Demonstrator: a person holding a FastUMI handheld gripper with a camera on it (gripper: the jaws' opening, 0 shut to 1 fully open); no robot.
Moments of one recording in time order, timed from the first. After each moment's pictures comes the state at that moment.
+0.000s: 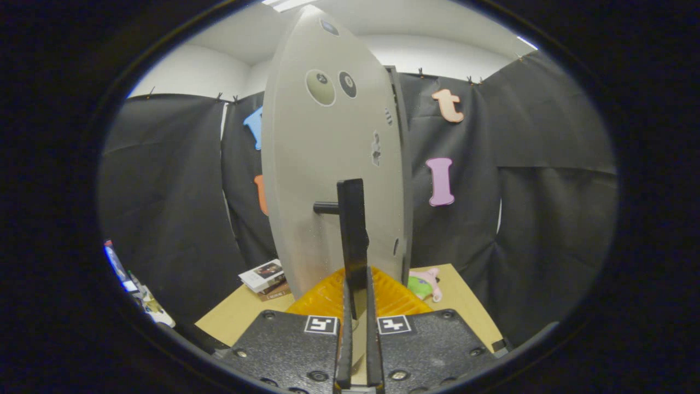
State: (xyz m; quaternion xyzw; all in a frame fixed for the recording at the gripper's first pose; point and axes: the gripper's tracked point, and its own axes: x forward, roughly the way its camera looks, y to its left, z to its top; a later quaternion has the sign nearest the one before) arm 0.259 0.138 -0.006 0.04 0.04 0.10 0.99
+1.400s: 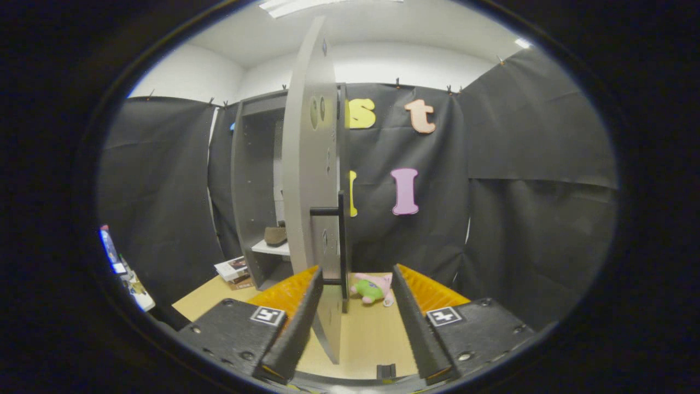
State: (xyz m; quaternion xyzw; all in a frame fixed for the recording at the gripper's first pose) arm 0.246 0.062 0.000 0.01 0.02 0.07 1.00
